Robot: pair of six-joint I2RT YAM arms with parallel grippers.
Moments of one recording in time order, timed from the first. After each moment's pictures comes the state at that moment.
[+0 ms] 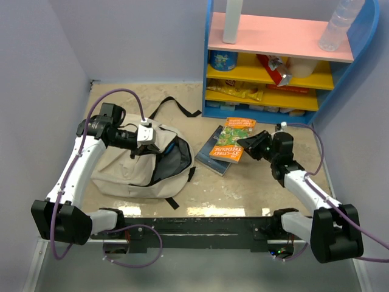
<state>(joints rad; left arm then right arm) -0.14 1.24 1.20 -1.14 1.04 1.26 0.14 1.10 0.47 0.15 -0.27 1.05</state>
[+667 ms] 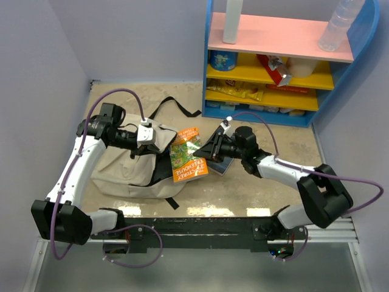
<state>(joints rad) -0.14 1.25 1.20 -1.15 1.05 1.26 0.55 1.39 0.63 0.42 -0.59 1.12</state>
